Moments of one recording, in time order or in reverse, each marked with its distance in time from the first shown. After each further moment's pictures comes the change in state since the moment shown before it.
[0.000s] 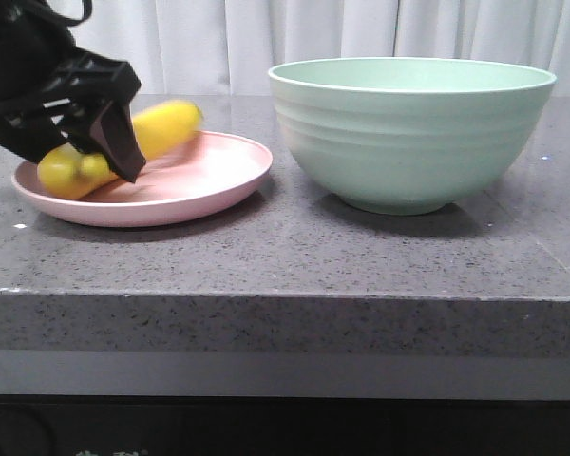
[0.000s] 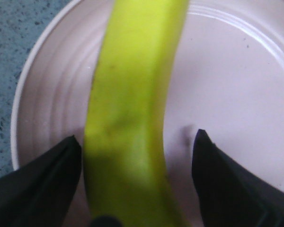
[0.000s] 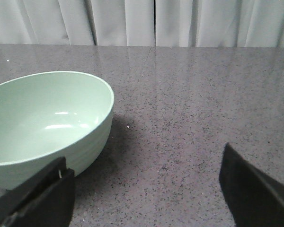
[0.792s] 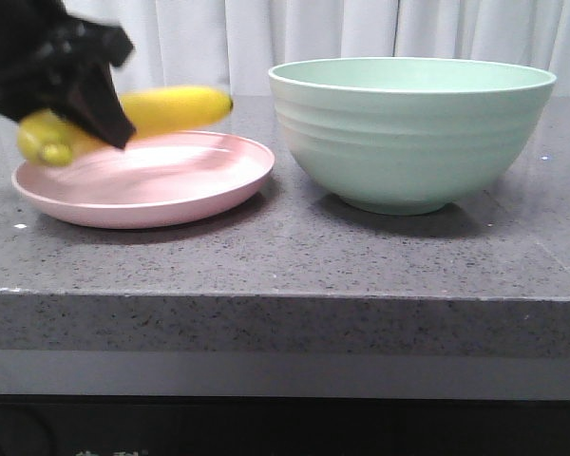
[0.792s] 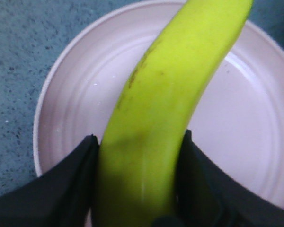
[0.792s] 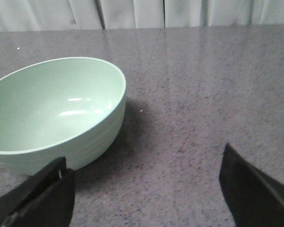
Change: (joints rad) left arm -0.002 -0.122 0.002 -0.020 0.005 0.000; right arm 0.000 0.051 -0.064 0.086 0.125 0.000
